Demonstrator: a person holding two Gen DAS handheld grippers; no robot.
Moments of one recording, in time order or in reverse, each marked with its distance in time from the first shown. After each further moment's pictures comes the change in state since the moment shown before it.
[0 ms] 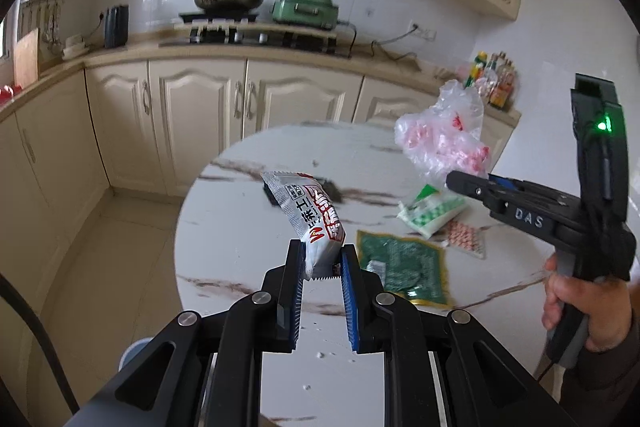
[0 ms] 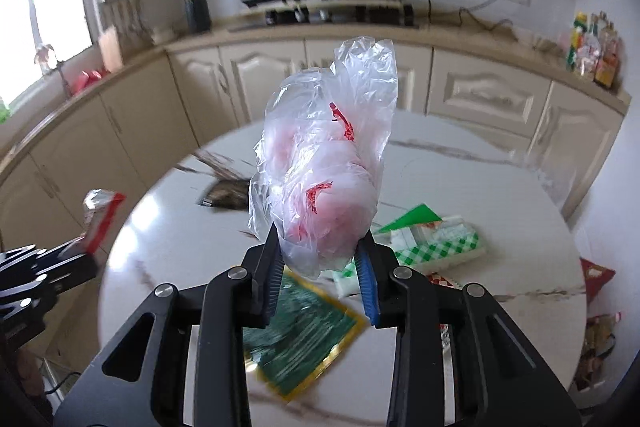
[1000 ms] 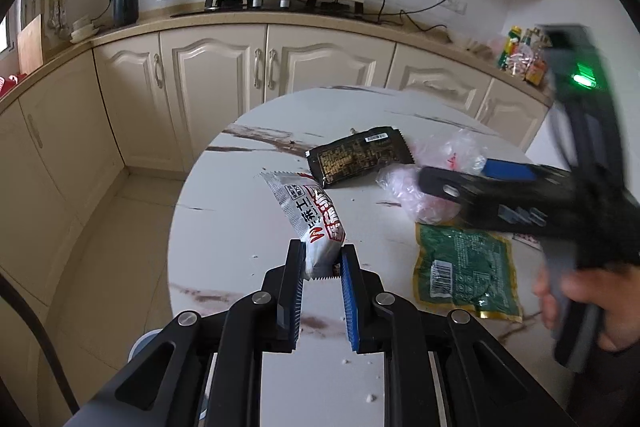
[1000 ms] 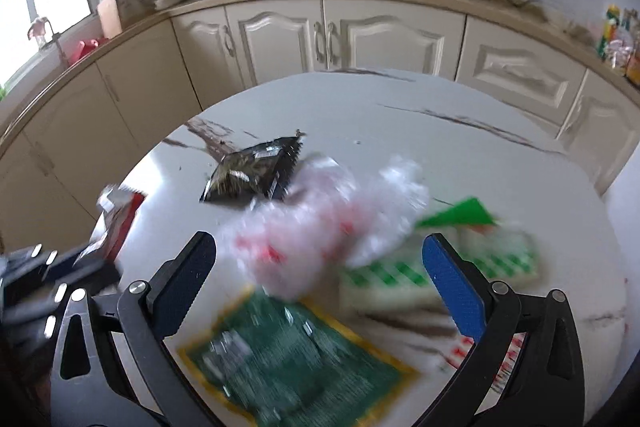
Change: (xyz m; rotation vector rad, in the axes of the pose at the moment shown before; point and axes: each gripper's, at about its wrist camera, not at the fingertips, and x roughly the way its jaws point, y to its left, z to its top) left arm 0.091 0.029 -0.001 0.004 0.117 0.082; right arm 0.106 0.016 0.013 -0.010 0.165 0.022
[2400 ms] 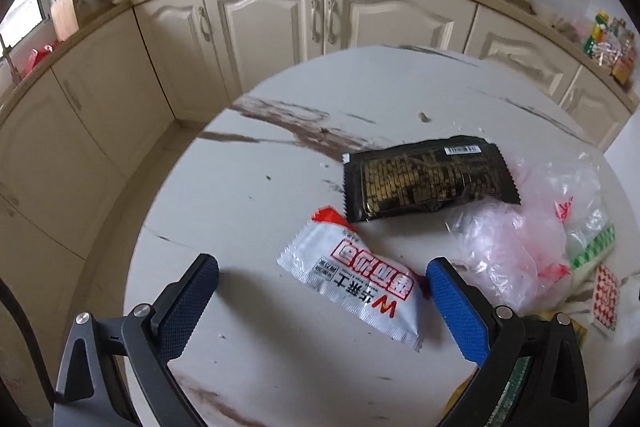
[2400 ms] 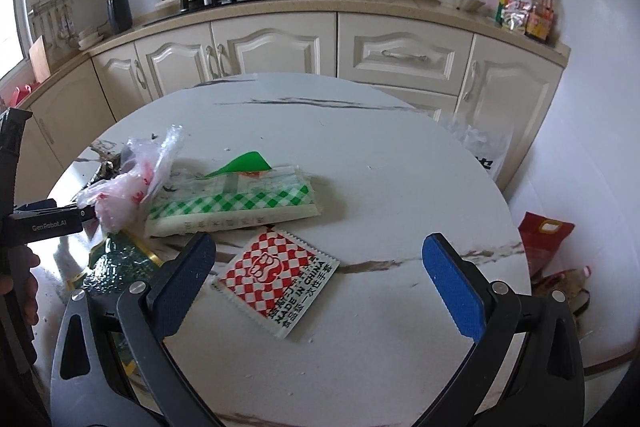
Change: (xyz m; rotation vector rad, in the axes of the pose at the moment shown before) left arm 0.134 -0.009 0.067 -0.097 0.177 0.252; right arm -0.074 -0.123 -0.064 0.162 -0.078 -0.240
